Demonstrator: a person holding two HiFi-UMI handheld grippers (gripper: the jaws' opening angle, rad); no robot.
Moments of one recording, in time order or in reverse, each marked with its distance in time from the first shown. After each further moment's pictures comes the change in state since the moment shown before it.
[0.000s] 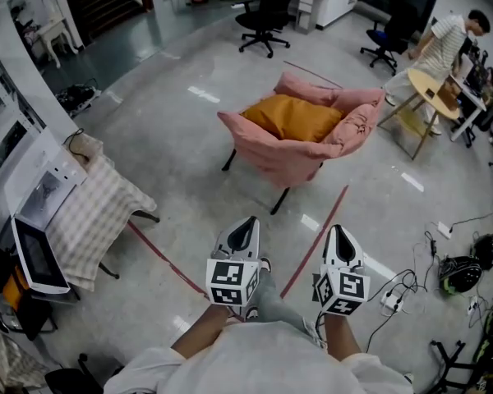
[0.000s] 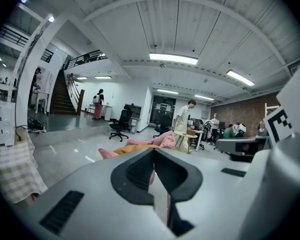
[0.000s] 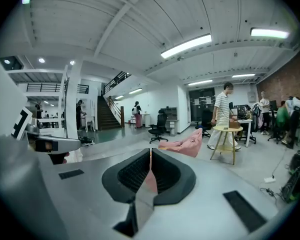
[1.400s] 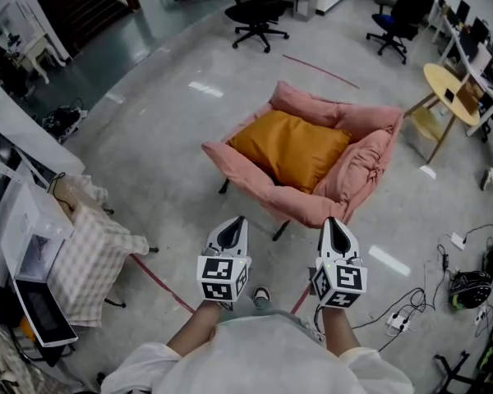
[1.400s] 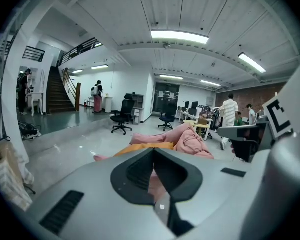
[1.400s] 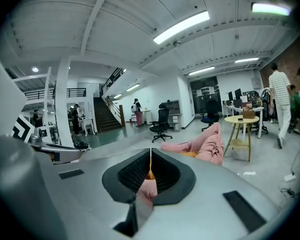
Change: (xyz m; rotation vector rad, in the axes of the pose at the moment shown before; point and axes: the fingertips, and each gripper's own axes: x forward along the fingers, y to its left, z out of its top) left arm 0.260 0.097 0.035 0.049 0.149 0.038; right arm 0.276 -0.068 0.041 0.083 0.048 0.055
